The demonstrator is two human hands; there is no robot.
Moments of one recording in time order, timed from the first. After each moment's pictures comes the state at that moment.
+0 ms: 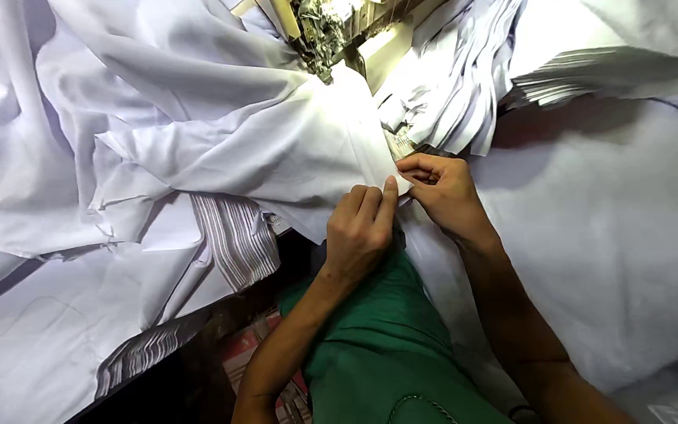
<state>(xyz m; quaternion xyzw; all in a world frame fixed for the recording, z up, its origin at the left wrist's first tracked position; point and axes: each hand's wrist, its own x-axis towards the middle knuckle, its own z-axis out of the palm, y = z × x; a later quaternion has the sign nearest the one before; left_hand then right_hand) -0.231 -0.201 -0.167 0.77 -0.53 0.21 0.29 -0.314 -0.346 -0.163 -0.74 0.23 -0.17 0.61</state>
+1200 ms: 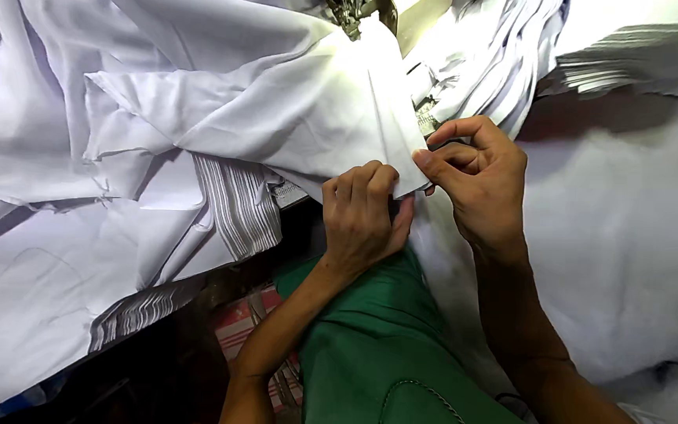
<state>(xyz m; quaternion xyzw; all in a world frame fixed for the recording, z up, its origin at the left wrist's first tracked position) -0.243 -0.183 -0.163 0.80 -0.45 0.21 0.34 -0.322 -0.329 -0.139 -0.71 0.19 -0.25 0.63</state>
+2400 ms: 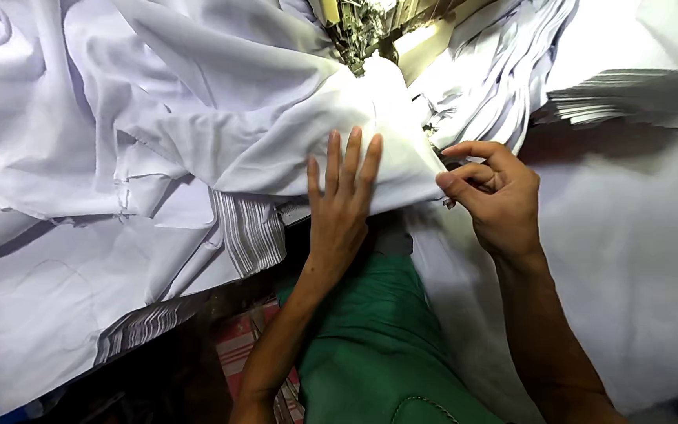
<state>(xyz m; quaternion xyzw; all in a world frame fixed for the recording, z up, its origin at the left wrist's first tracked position) -0.199 -0.183 -0.166 0.85 -0.47 0.13 0.20 -0.328 -0.364 -0.157 -0.74 0.18 -0.24 0.60</state>
